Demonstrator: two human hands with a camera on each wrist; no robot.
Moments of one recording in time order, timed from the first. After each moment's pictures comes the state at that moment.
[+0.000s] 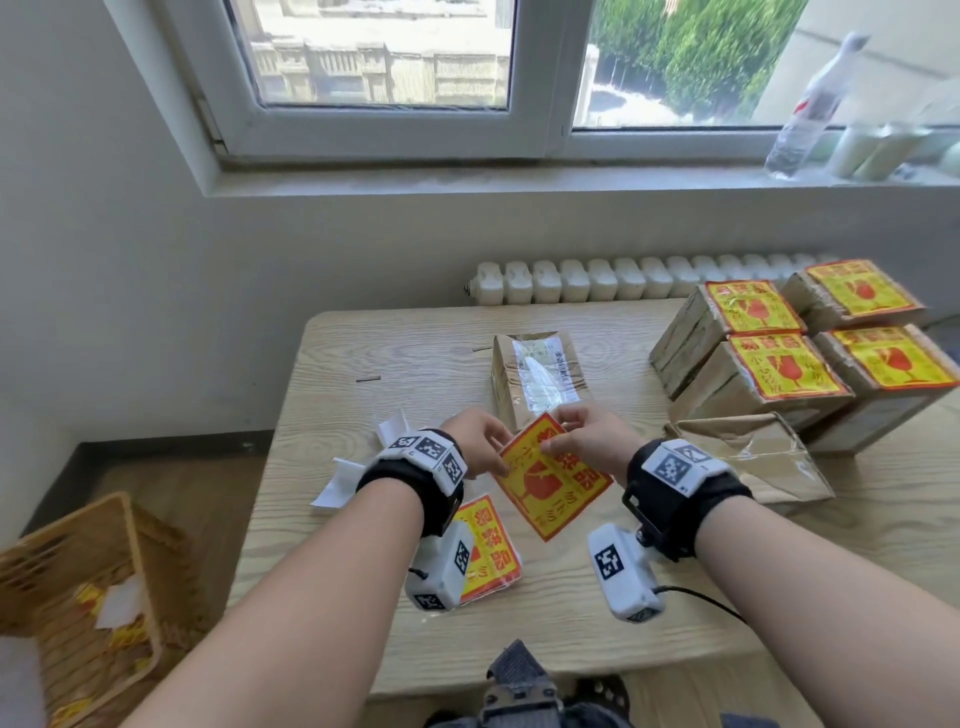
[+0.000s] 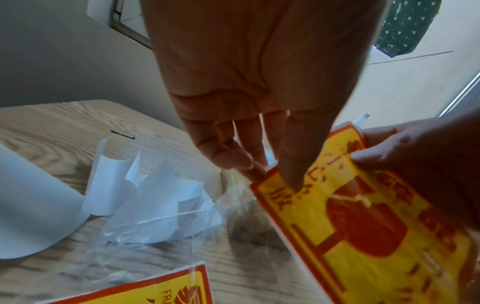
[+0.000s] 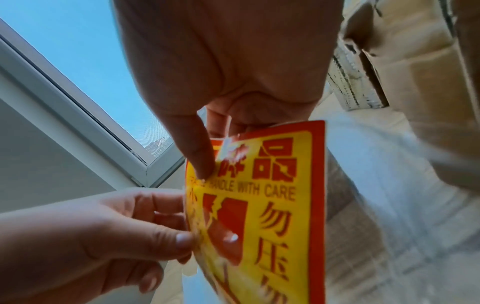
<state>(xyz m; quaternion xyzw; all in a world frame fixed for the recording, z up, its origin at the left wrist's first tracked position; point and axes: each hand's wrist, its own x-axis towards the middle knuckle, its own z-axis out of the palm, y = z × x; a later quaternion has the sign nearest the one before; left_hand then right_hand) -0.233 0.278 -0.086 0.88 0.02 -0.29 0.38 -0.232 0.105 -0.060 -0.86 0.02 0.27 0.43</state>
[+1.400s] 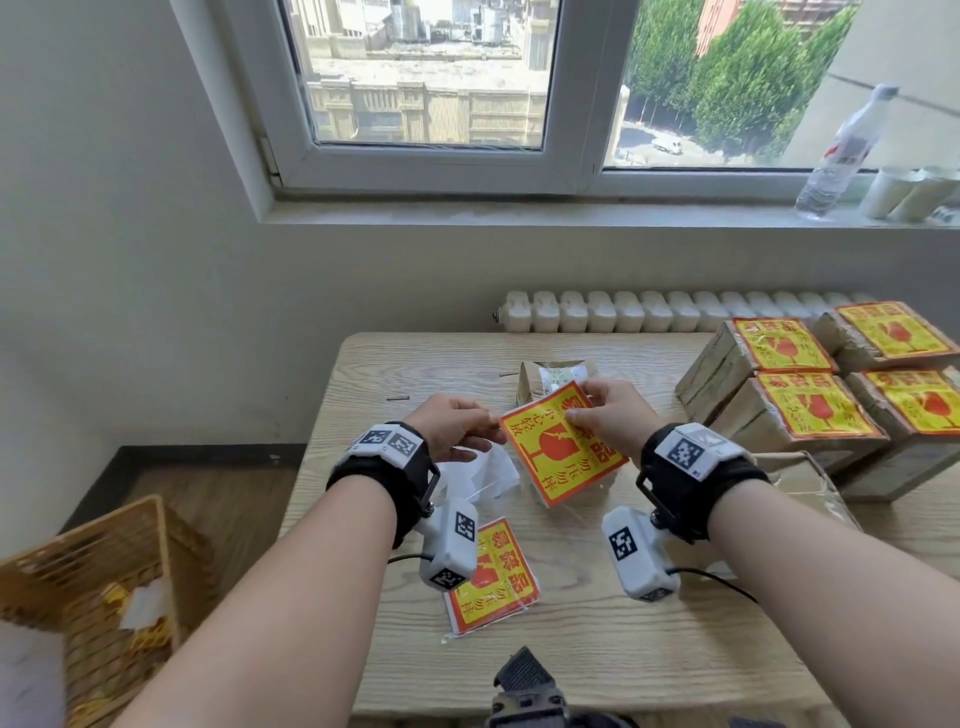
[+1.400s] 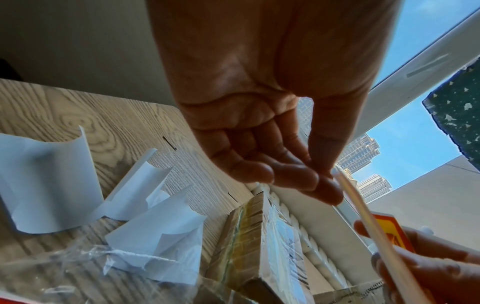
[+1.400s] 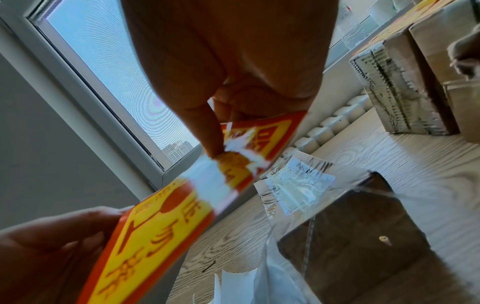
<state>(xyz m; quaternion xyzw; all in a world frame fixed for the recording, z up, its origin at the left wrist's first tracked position) -0.236 0.327 -0.050 0.73 0.15 -0.20 0.63 -0.202 0.119 -0.034 -0.87 0.00 0.19 0.46</state>
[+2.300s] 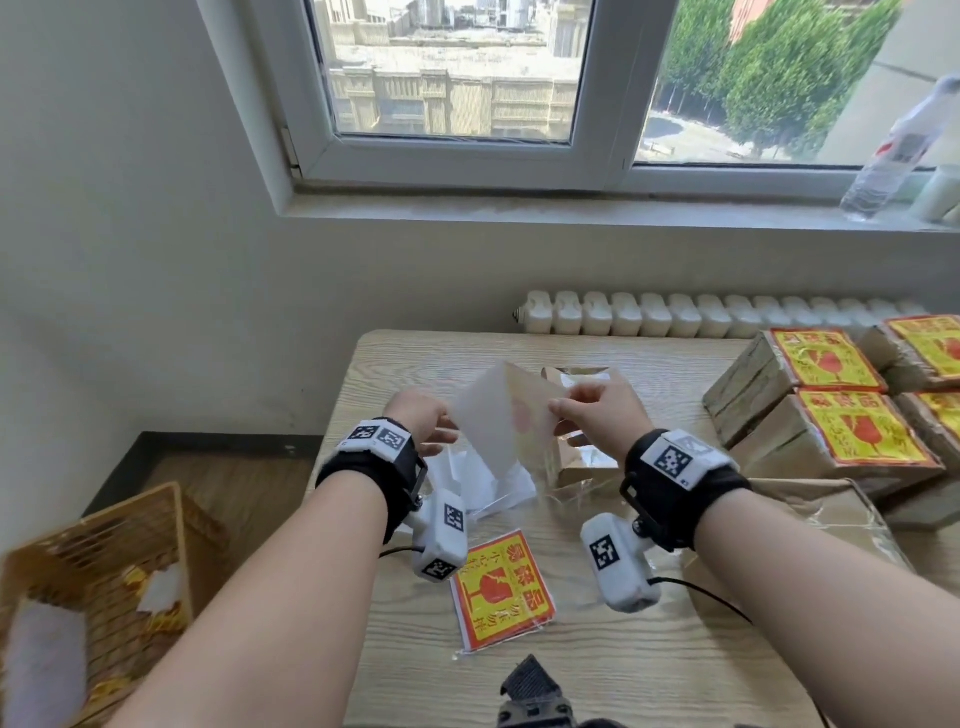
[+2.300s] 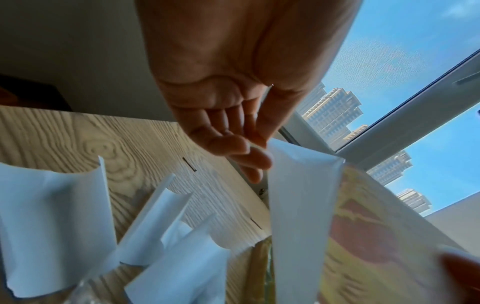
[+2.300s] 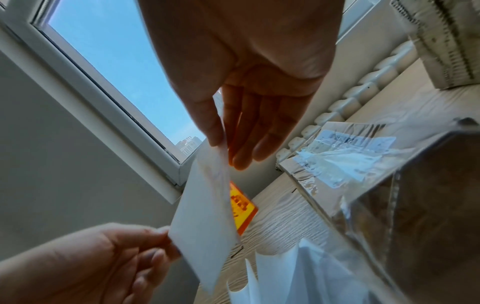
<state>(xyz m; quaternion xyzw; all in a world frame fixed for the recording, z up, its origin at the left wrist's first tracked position) -0.216 0.359 -0.058 0.70 0.32 -0.13 0.62 -0.182 0.154 -0.050 -0.83 -0.01 0.15 0.54</state>
